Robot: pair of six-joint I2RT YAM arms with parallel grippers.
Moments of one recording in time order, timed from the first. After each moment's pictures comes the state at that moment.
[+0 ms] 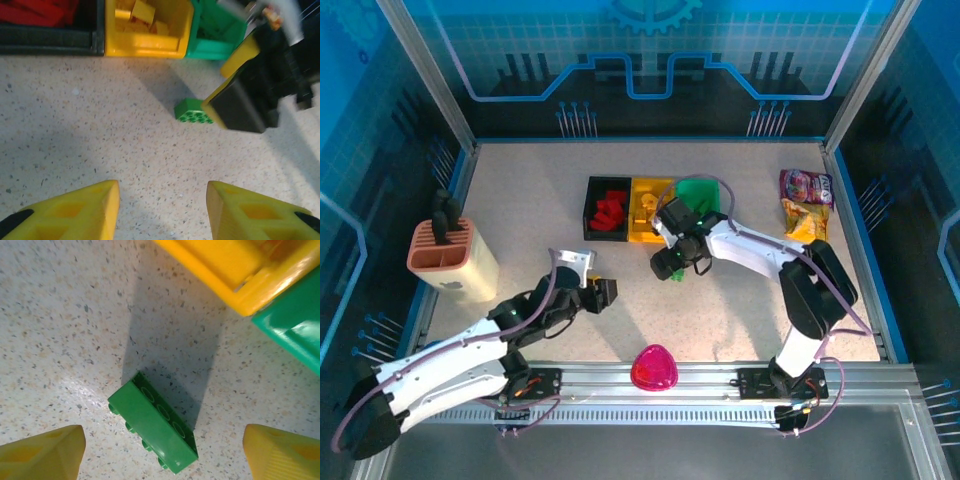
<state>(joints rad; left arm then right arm) -0.80 0.77 0.42 -0.20 -0.14 -0.63 0.67 1.72 1.18 -0.70 0.00 0.09</state>
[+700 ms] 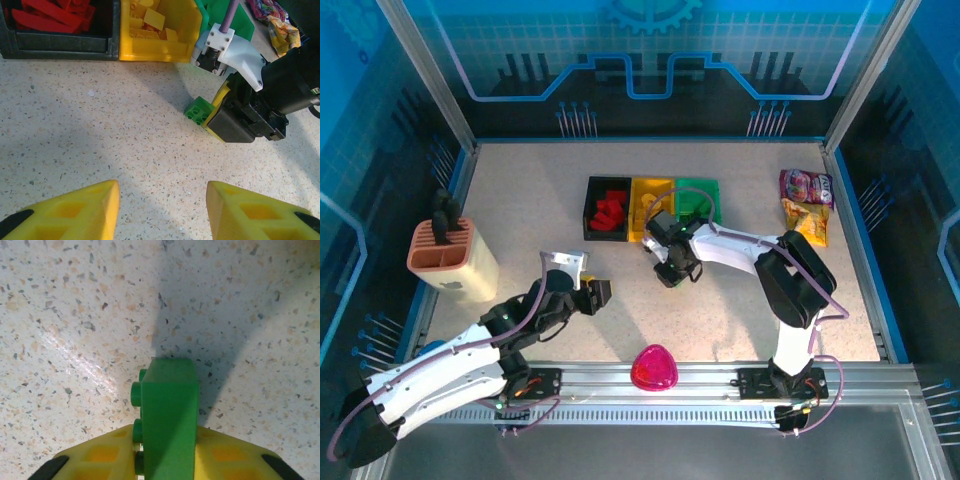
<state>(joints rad) -0.80 0.71 0.42 -0.27 -0.17 -0.63 0.72 1.84 1.20 -0.75 0.00 0.01</state>
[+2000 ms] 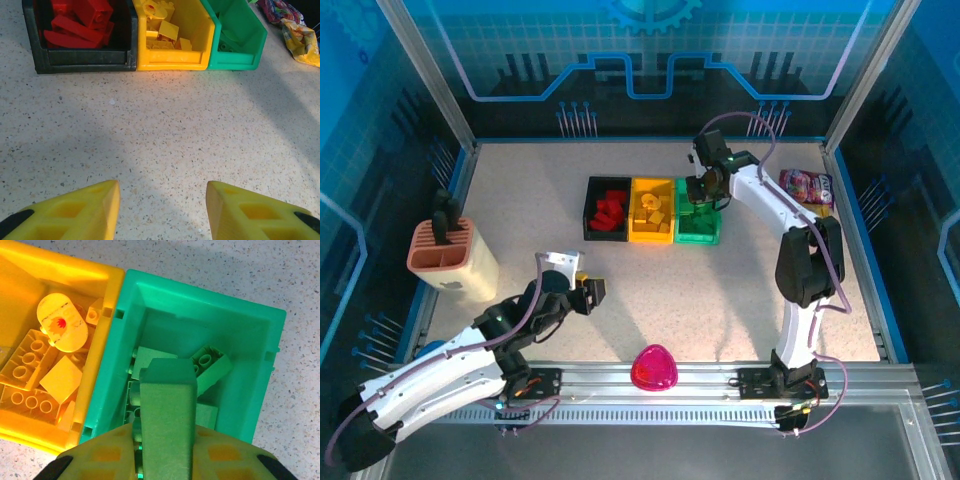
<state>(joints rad) -0.80 0.66 0.44 -0.34 -0.24 -0.58 0.36 1.92 1.68 -0.84 0.04 0.17</state>
